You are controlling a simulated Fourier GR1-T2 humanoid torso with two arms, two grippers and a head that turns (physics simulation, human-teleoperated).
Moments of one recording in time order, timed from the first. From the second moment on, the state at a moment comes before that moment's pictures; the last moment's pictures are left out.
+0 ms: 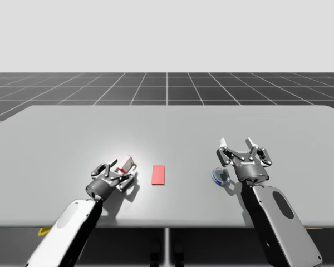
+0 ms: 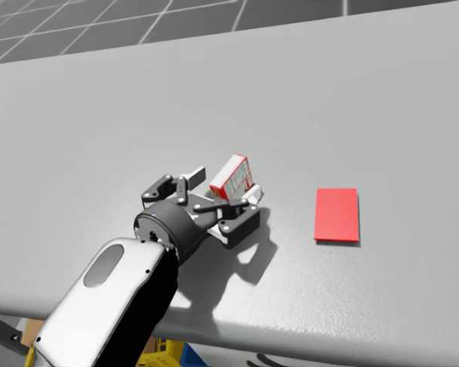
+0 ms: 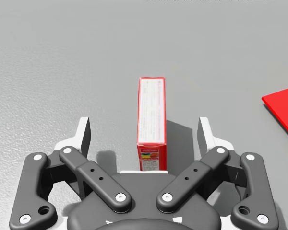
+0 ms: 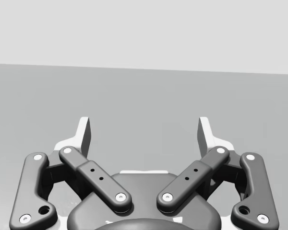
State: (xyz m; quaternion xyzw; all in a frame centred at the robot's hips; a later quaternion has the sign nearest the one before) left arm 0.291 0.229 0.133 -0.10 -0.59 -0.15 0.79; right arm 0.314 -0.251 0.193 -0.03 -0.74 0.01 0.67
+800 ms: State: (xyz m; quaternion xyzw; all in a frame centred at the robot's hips) left arm 0.303 0.226 0.128 -0.08 -0.59 -0.15 0.79; right arm 0.313 -0.252 0.194 -0.03 -0.74 0.00 0.67
